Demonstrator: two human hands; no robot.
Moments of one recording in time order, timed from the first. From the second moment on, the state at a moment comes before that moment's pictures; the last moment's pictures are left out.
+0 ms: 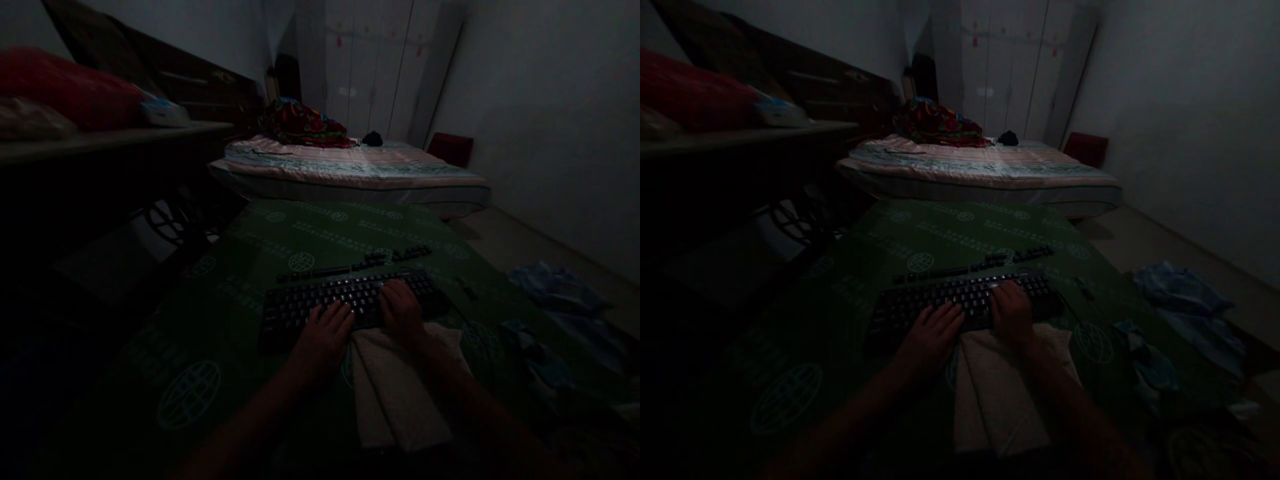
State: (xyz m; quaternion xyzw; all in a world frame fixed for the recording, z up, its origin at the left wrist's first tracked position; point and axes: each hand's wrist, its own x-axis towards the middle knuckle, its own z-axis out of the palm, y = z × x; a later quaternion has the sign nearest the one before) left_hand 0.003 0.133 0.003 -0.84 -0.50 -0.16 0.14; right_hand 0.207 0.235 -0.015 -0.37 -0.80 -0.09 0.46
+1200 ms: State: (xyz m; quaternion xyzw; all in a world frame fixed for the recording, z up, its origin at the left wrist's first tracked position) left_hand 0.013 0.142 0.008 -0.85 -0.49 -0.17 0.07; right_hand 0.207 0.231 -0.015 -0.38 -0.79 -0.06 0.47
